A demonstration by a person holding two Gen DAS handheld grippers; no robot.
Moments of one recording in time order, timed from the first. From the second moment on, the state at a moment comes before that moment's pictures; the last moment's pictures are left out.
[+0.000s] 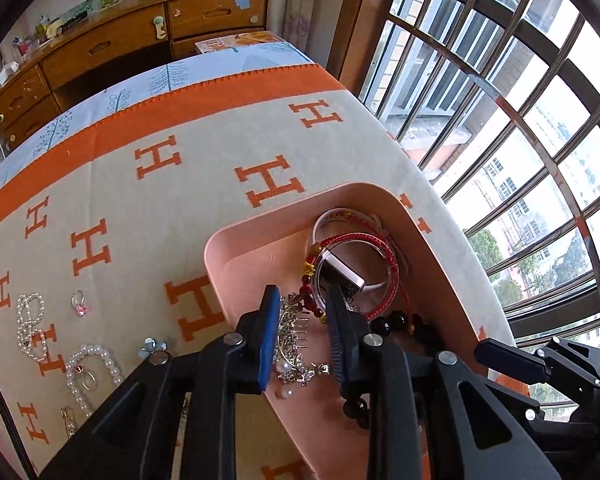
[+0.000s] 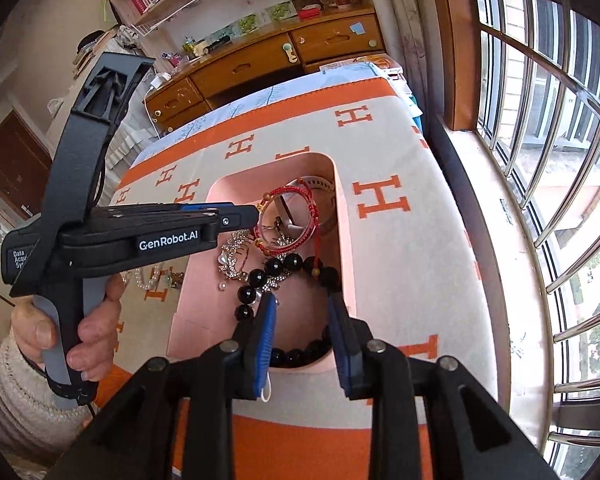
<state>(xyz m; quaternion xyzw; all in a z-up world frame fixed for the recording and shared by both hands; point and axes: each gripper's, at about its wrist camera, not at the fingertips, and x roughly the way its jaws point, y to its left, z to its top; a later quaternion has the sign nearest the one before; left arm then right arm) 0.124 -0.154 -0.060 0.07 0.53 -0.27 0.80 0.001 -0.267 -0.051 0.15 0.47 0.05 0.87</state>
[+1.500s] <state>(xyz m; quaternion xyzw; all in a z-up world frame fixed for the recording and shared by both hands) 0.182 0.131 -0.054 0.03 0.54 -0.07 0.84 0.143 -0.052 -0.079 -0.01 0.61 0.13 0.78</state>
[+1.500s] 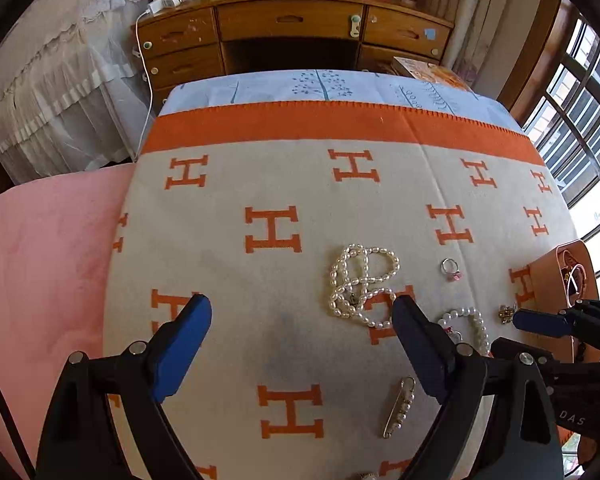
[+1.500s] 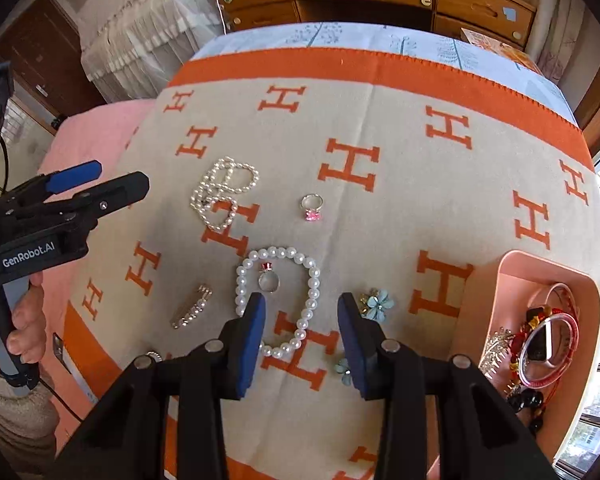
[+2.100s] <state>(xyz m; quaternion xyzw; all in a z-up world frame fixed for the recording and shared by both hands) 0.233 0.105 -0.112 0.04 0.61 -0.08 0.79 0.149 -0.057 -0.106 -0.03 0.62 0.14 0.77</state>
